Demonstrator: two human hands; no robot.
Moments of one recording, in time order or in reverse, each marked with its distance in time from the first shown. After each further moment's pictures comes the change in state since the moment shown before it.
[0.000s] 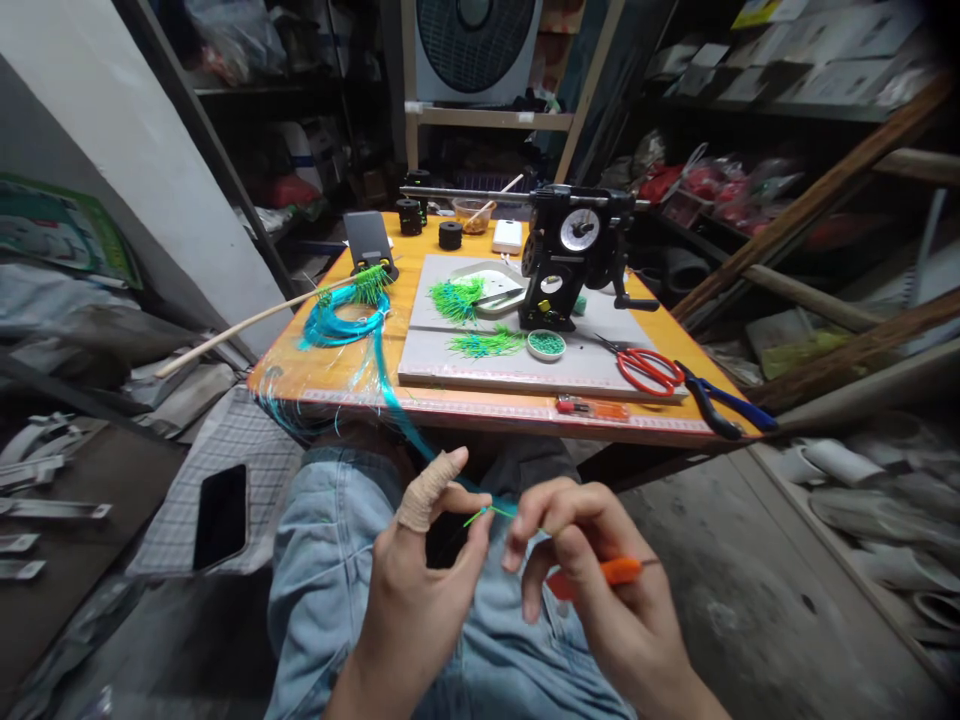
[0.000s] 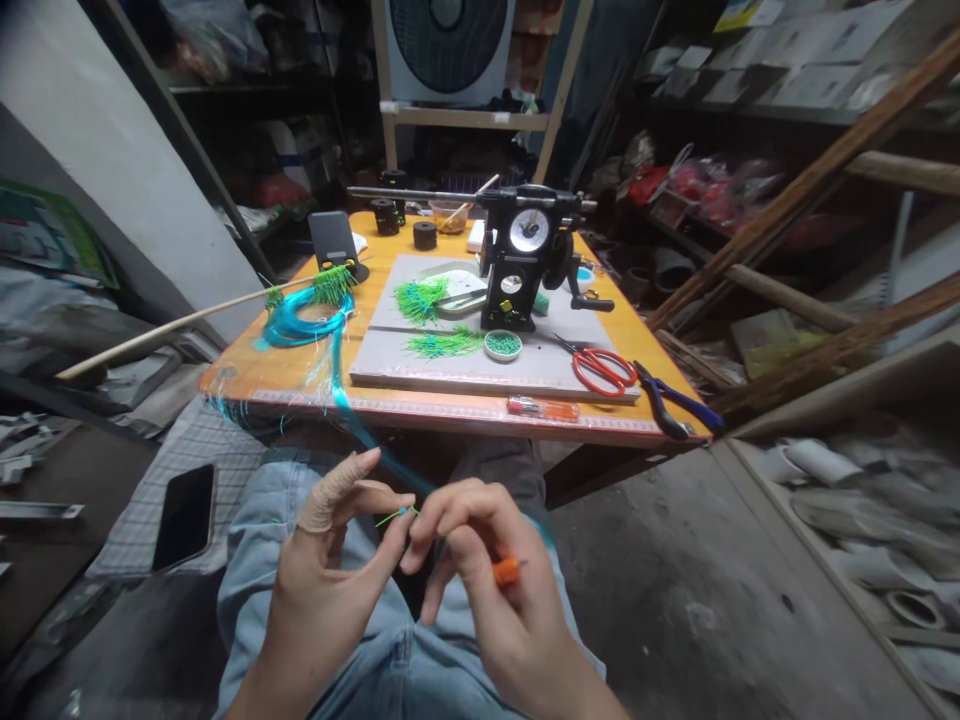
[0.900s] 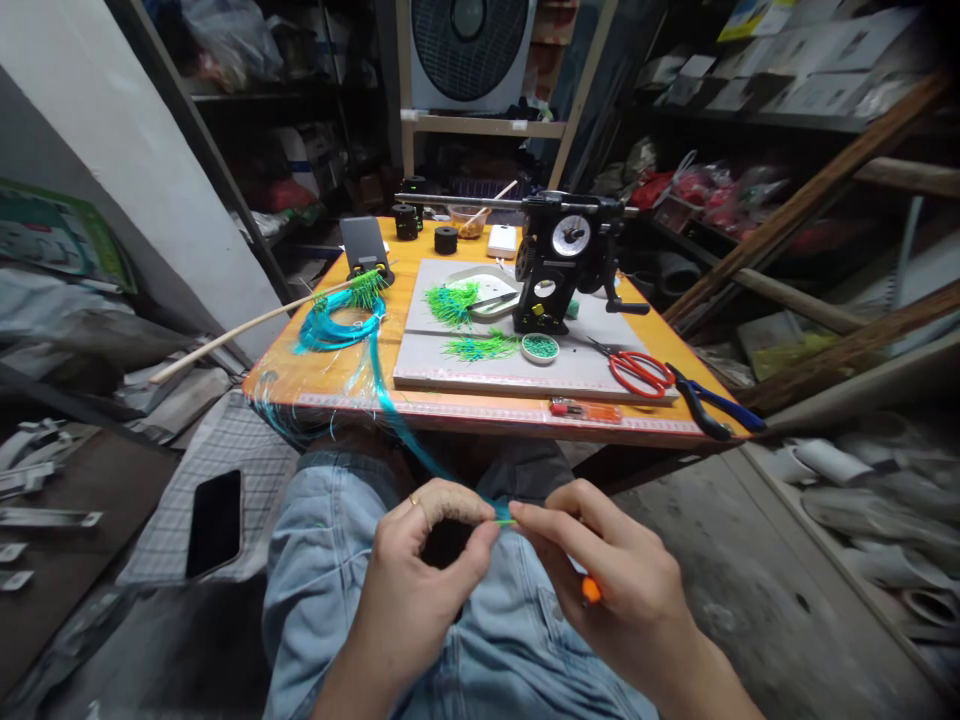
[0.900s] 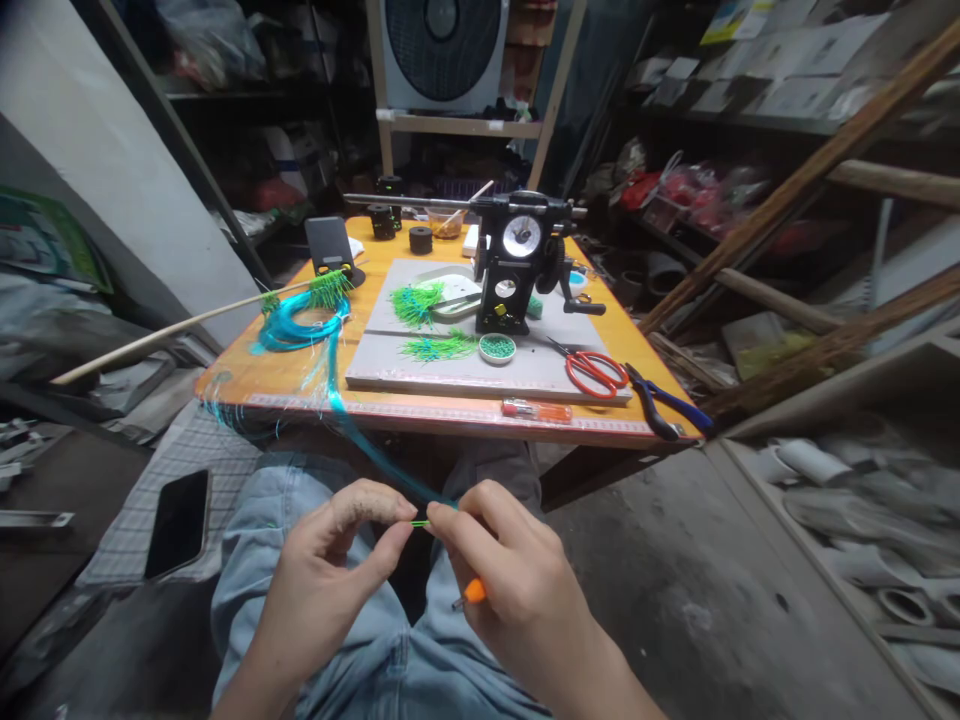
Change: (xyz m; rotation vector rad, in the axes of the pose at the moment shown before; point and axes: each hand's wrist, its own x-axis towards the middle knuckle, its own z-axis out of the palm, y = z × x) left_hand 0.015 0.012 -0.006 -0.171 -0.220 -0.123; right_hand 0.003 -0.008 -0.026 -0.991 -0.106 -0.414
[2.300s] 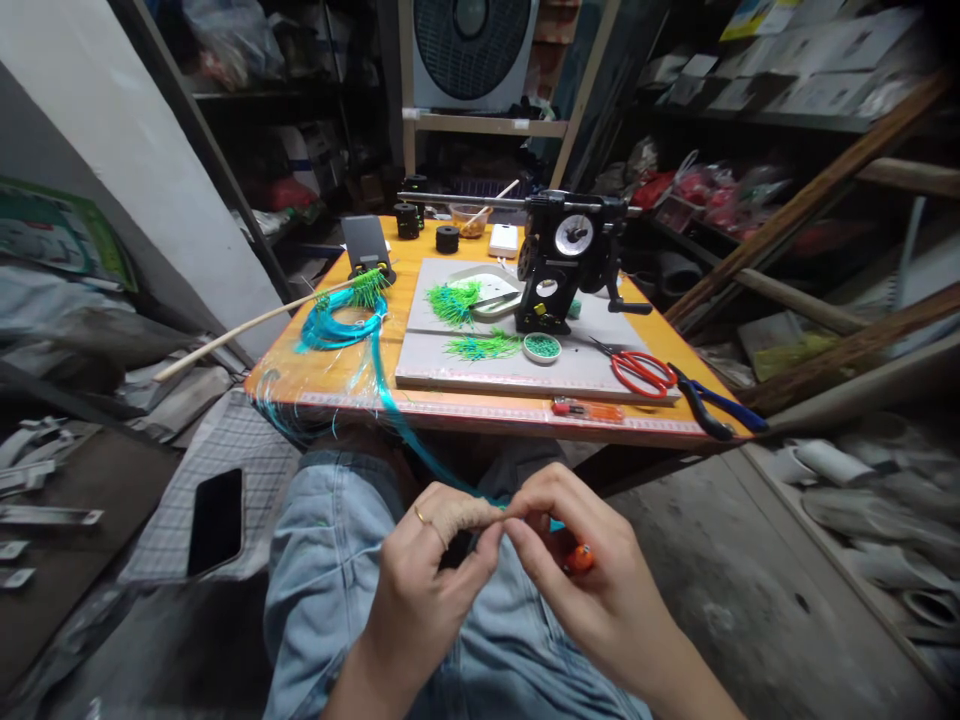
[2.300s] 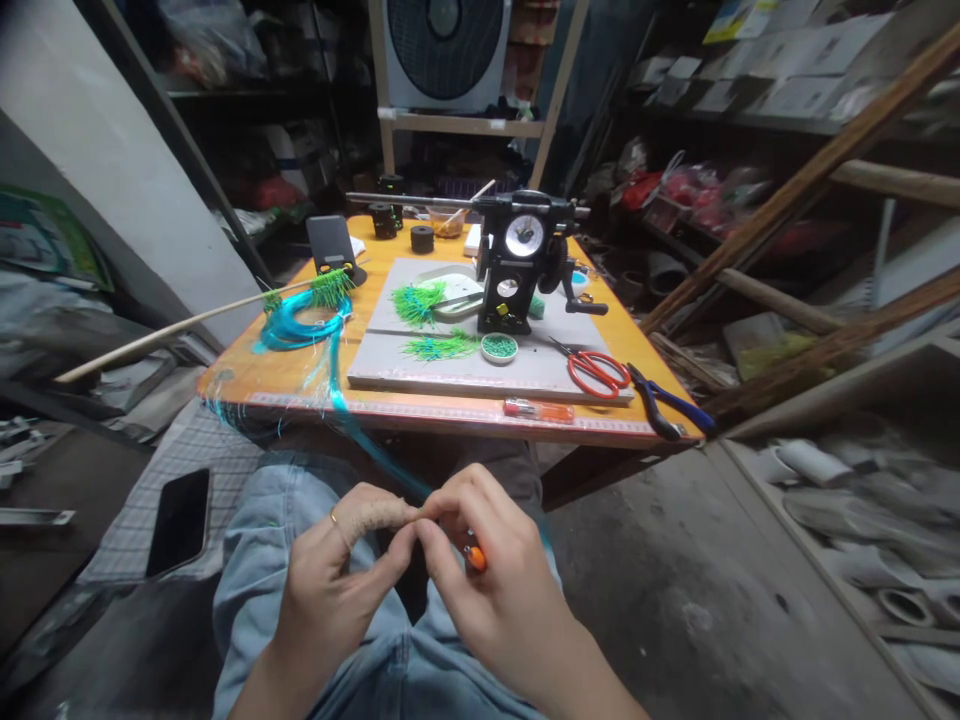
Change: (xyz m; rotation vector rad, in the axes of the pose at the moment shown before) left_hand -0.001 -0.010 0.002 0.218 0.038 0.379; right_hand 0.016 -0.014 0.005 0.374 -0.047 0.275
